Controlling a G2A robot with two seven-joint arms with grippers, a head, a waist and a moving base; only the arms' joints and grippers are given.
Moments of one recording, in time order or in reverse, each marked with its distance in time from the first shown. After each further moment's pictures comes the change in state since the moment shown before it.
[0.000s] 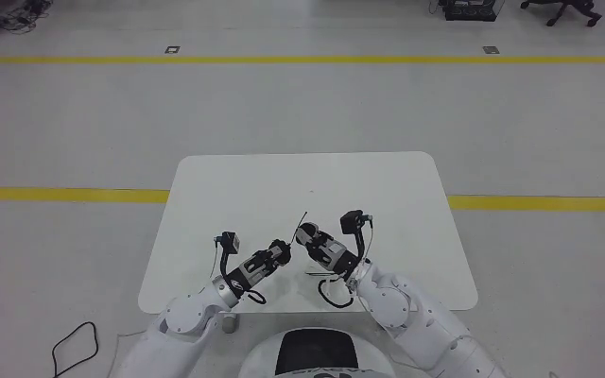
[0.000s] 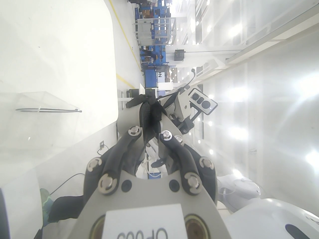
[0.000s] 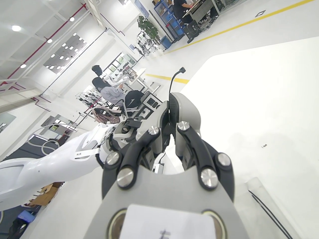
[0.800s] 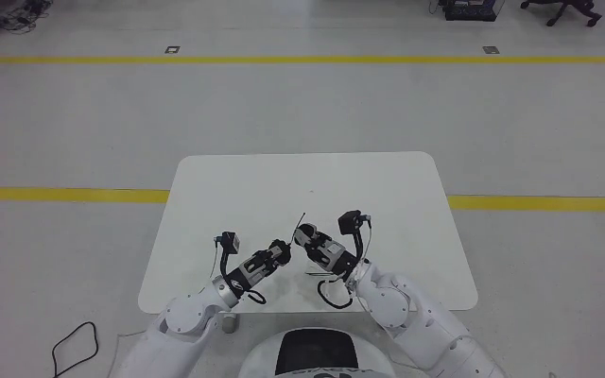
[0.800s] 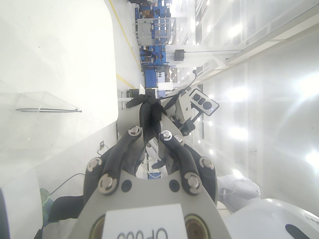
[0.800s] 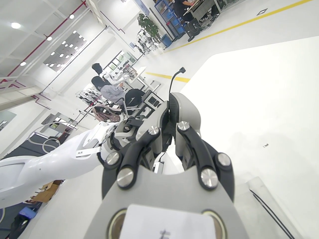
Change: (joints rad) left arm 0.000 0.000 0.000 0.000 0.000 0.000 0.000; right arm 0.003 -0.007 0.000 0.003 -0.002 0.000 0.024
